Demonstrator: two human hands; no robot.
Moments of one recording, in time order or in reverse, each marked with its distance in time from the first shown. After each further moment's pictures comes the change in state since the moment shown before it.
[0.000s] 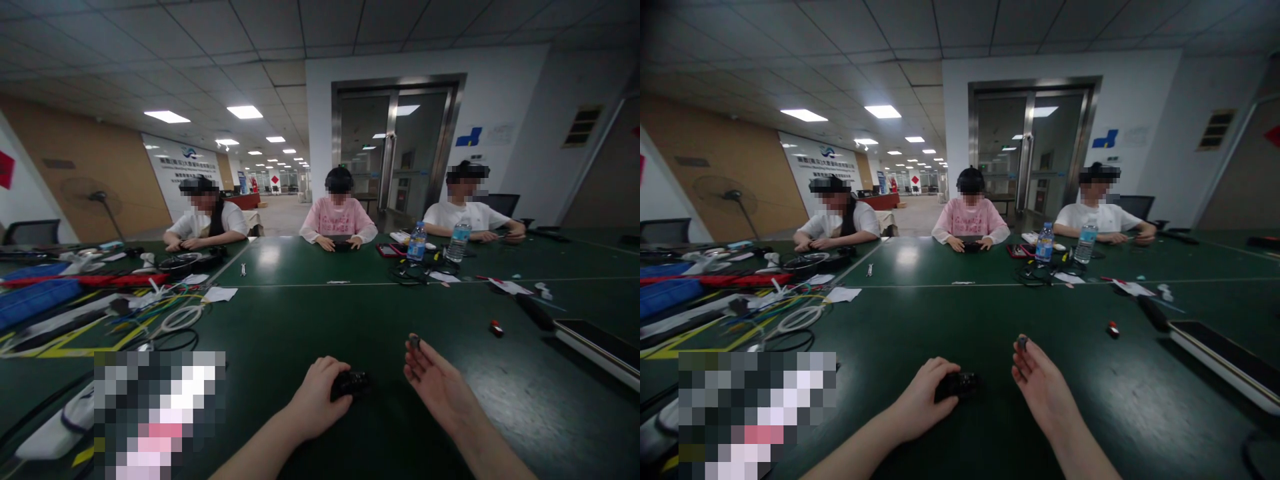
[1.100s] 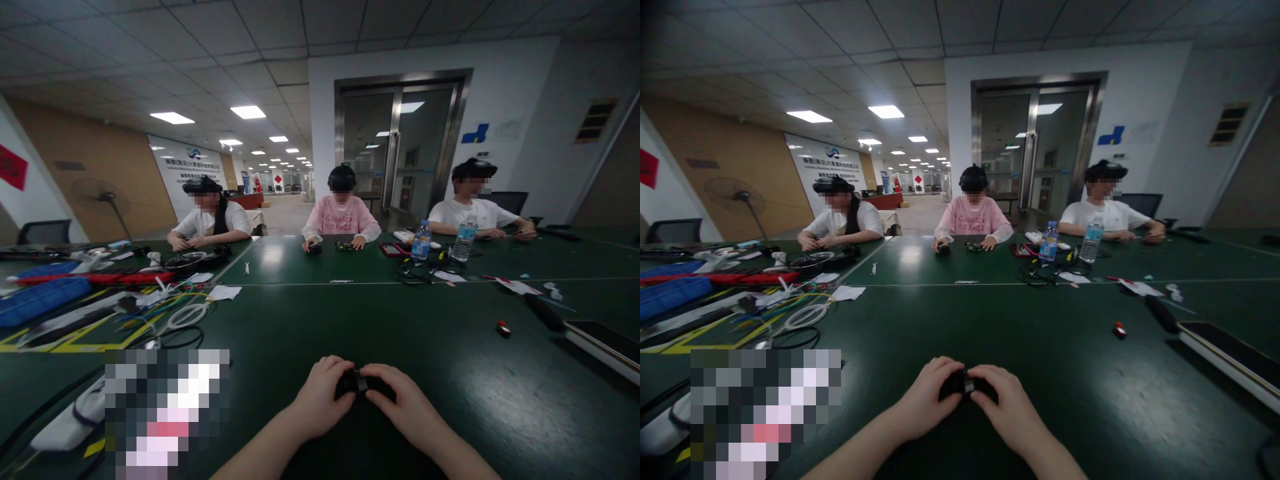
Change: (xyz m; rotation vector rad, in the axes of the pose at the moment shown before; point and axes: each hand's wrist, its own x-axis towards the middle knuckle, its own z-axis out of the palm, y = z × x) left_hand 0.004 -0.004 0.007 0.090 0.052 0.056; right_hand -0.014 0.040 0.016 -1.267 -0.484 -0.465
